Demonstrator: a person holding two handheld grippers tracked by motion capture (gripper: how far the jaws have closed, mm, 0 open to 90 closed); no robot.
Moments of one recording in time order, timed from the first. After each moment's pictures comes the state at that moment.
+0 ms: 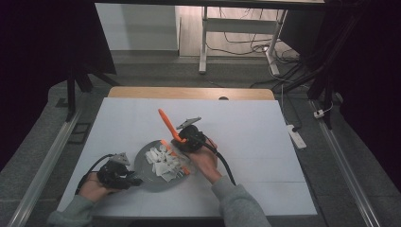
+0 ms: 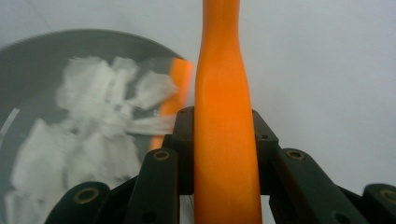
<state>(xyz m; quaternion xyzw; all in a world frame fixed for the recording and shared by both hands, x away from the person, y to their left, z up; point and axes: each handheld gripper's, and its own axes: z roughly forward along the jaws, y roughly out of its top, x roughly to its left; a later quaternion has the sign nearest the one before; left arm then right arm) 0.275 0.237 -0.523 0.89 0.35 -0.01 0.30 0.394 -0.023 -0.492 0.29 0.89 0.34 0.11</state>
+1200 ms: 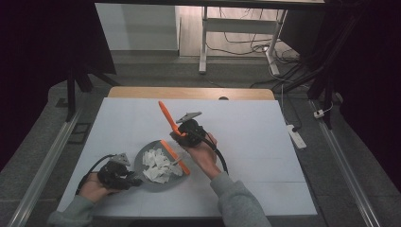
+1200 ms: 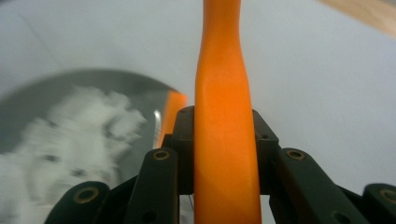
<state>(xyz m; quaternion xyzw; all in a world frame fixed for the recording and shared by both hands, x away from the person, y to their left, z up) 0.275 0.237 -0.524 0.89 0.35 -0.01 0.30 0.408 -0.026 -0.479 0.30 0.88 0.33 0.14</state>
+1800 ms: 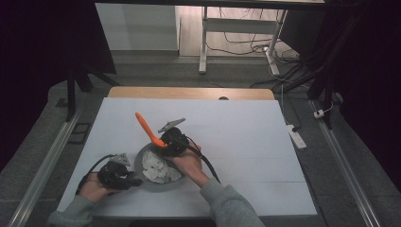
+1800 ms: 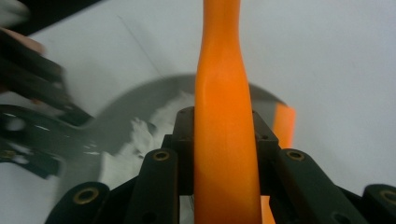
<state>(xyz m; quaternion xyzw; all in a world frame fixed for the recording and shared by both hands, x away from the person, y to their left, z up) 0.275 0.237 -0.525 0.89 0.35 -0.01 0.30 0.373 0.017 -0.473 0.24 0.89 0.39 0.05</state>
